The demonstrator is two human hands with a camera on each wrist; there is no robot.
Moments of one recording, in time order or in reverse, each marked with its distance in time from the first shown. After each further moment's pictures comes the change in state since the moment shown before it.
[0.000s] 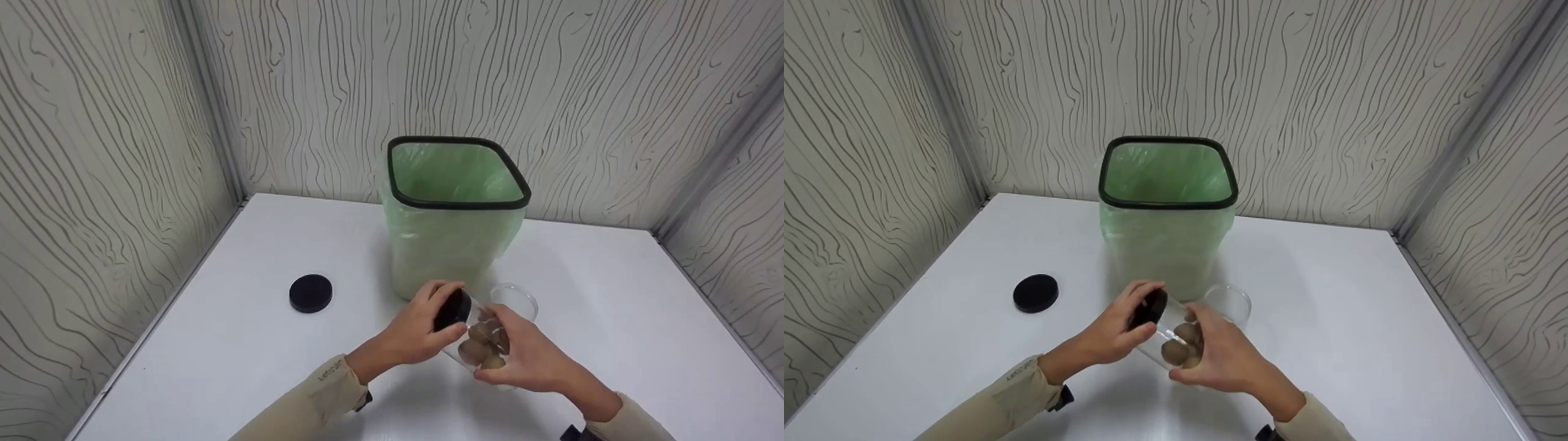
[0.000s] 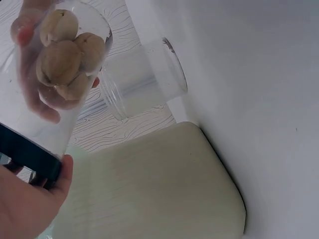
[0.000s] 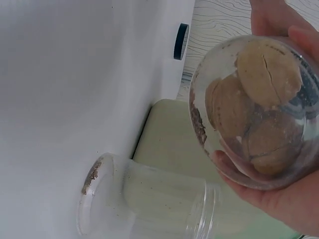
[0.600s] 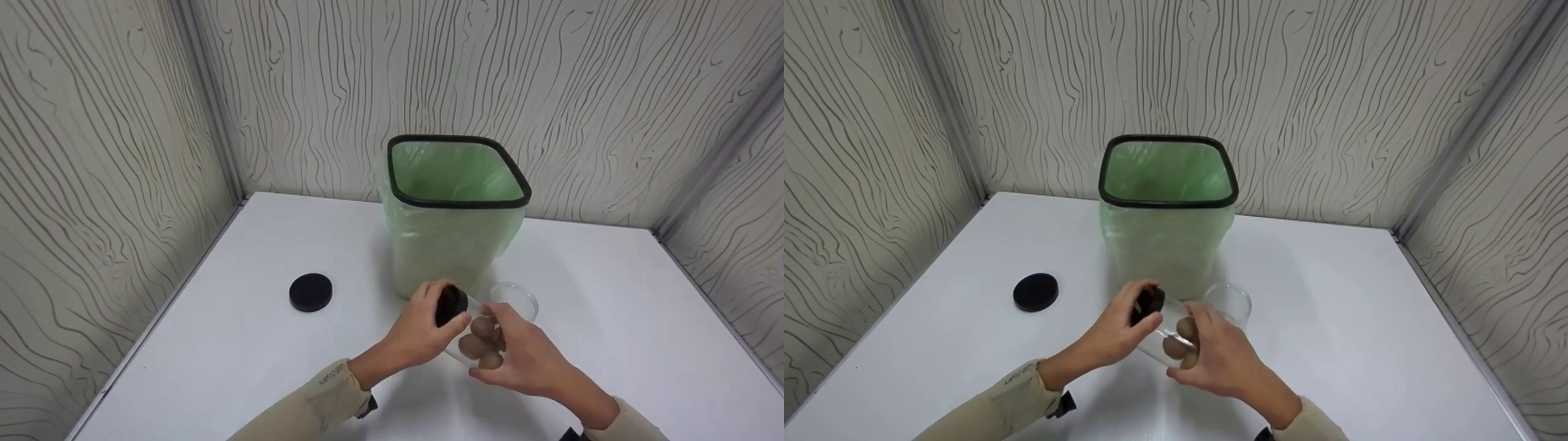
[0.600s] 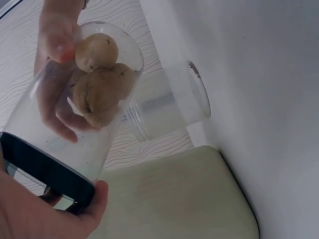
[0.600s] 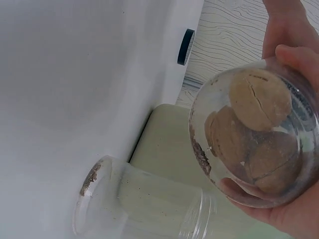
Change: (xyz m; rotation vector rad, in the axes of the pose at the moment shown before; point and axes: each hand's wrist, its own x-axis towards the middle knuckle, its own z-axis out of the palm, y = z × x) left_hand 0.000 0.019 0.003 -0.105 0.073 -0.267; right_hand -0.002 -0.002 0.009 -0.214 0.145 -0.092
